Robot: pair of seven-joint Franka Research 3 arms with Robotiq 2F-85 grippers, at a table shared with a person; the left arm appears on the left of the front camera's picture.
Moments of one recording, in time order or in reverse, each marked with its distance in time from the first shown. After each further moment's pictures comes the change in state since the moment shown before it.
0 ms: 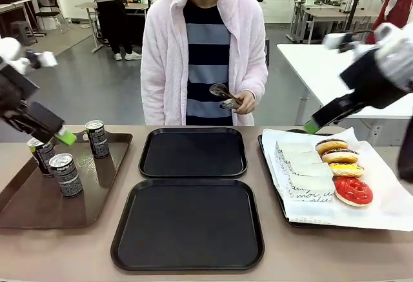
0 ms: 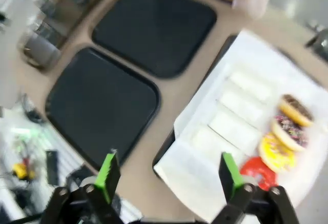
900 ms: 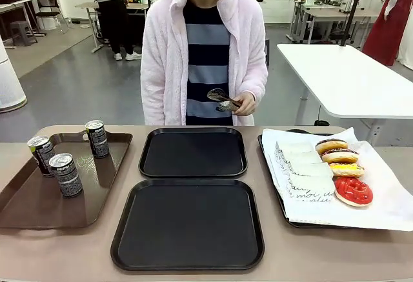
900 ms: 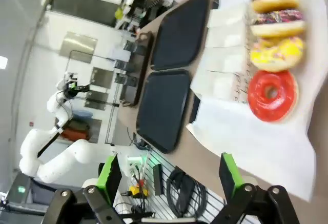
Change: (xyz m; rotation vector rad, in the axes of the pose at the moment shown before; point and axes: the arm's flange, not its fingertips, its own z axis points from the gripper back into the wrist) left arm -0.091 0.134 0.076 -0.433 -0.276 0.527; right arm -0.197 -0.188 0.049 0.520 -0.173 -0.606
